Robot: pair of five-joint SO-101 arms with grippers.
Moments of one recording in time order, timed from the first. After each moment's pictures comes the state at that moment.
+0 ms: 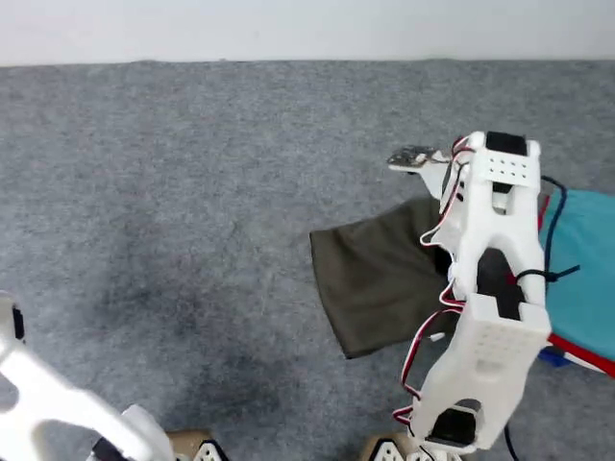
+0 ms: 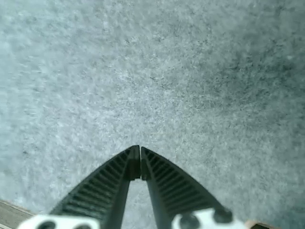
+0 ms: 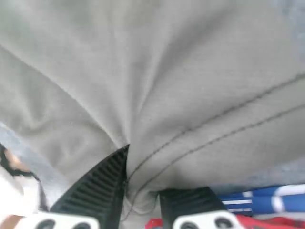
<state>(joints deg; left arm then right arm) -57.8 -34.3 29.1 87.5 -32.0 8.3 28.7 -20.4 100.1 63.8</state>
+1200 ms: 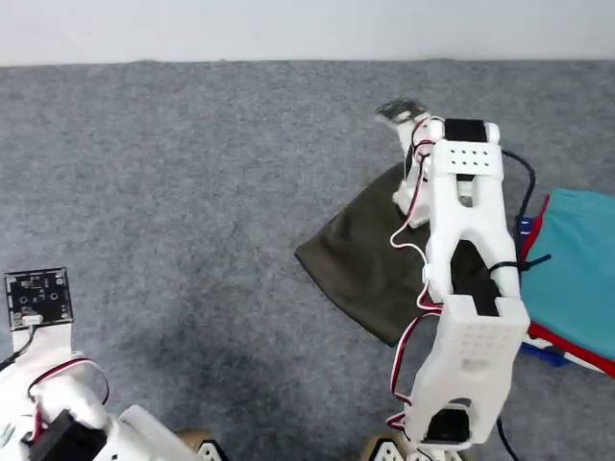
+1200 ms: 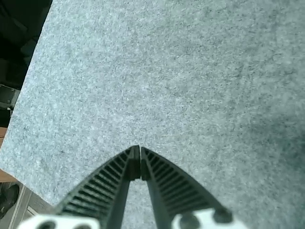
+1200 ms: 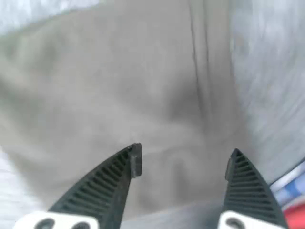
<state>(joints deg) -57.8 -86.1 57.2 89.0 -33.4 -1.1 28.6 -24.2 91.8 22.3</state>
